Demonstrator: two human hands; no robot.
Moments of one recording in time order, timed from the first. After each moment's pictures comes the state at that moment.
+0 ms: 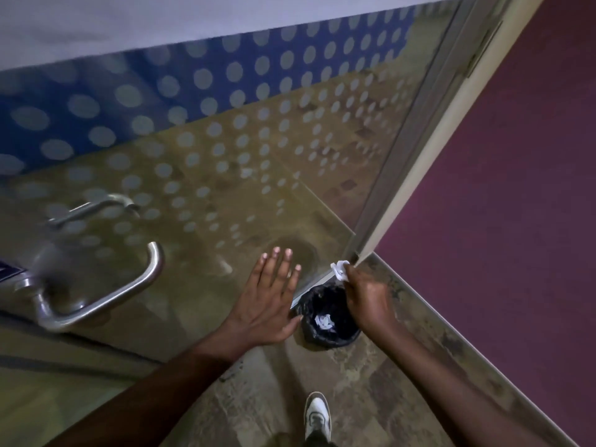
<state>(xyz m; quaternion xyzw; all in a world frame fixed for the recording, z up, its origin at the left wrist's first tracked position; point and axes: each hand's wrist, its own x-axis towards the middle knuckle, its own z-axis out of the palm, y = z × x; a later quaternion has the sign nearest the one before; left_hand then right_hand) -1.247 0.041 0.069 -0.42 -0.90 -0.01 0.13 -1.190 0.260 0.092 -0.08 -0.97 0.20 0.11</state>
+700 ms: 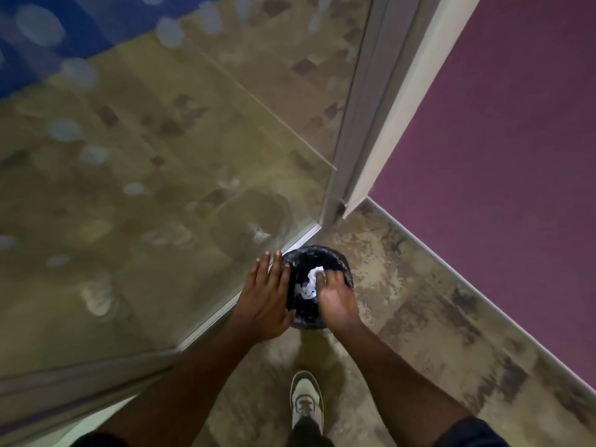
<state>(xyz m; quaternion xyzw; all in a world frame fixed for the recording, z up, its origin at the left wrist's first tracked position) -1.309 0.217 -0.224 -0.39 -0.91 0.02 -0.12 -1.253 0.388 -0.235 -0.12 -0.97 0.11 -0.20</state>
